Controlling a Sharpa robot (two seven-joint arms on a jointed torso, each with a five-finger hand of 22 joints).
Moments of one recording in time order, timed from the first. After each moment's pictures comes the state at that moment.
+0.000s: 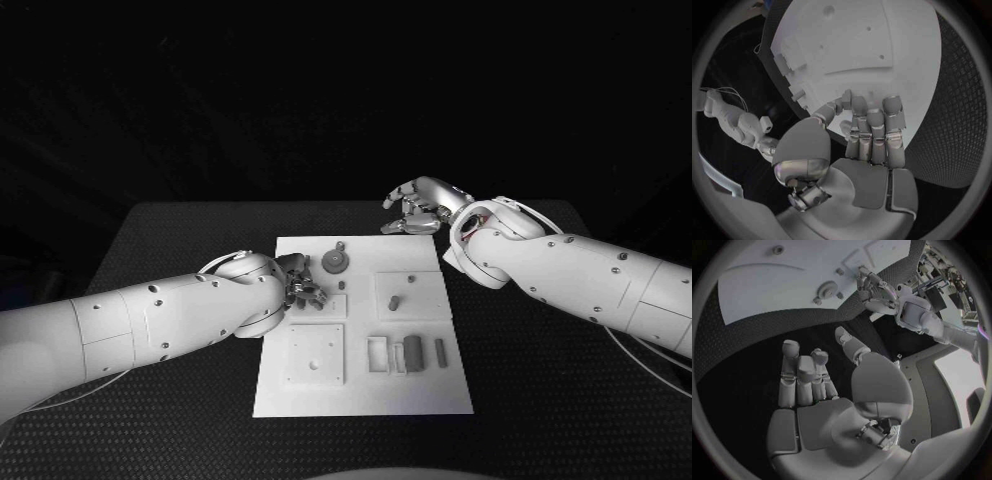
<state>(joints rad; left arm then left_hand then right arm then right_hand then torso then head) 1.25 -0.56 -0.23 1.33 -1.12 -0.19 -0.55 0.98 -0.08 0.51 -0.19 0.44 1.14 0.03 0.37 0.80 1.29 -0.07 0.71 0.71 1.10 -0.14 1.29 0.70 0.02 1.28 -0.23 0.60 1.31 1.16 -0.68 0.08 1.30 -1.33 -0.37 -0.09 1.05 -0.15 0.51 -0.28 0.05 0.81 0.16 0.21 0.51 1.08 0.05 1.03 1.11 1.23 -0.06 1.40 0.86 0.23 1.15 0.00 0.79 1.31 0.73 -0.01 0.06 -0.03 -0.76</state>
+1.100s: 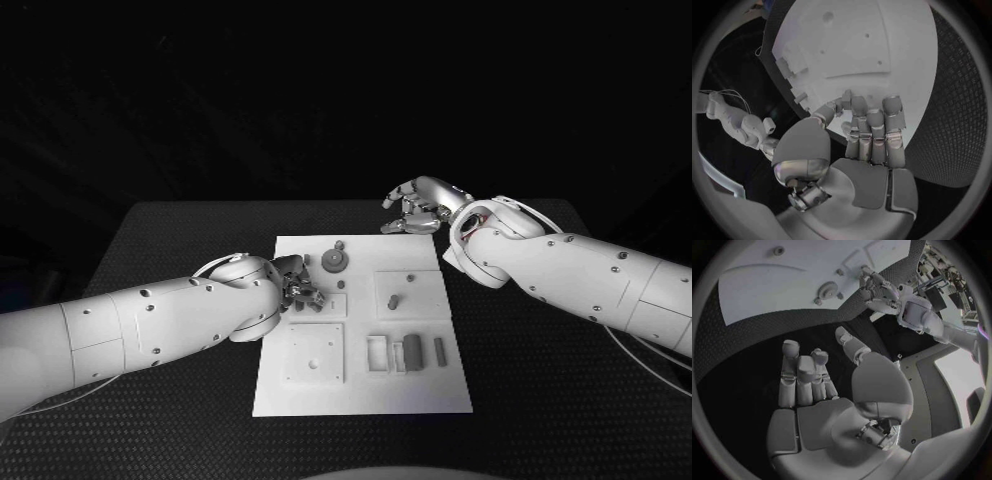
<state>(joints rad) 1.25 -0.59 -0.23 1.37 -1.14 -0.19 -0.54 0.98 -0.08 0.51 -0.18 0.44 1.14 0.03 0.37 0.80 1.30 -0.07 0.71 0.71 1.11 -0.15 1.29 0.70 0.02 1.28 -0.24 0.61 1.31 1.16 -0.68 0.08 1.30 -1.33 -0.37 -0.09 1.05 -0.16 0.51 -0.27 0.05 0.81 0.15 0.21 0.51 1.08 0.05 1.03 1.11 1.23 -0.06 1.40 0.86 0.23 1.15 0.00 0.79 1.31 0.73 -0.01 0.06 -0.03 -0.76</state>
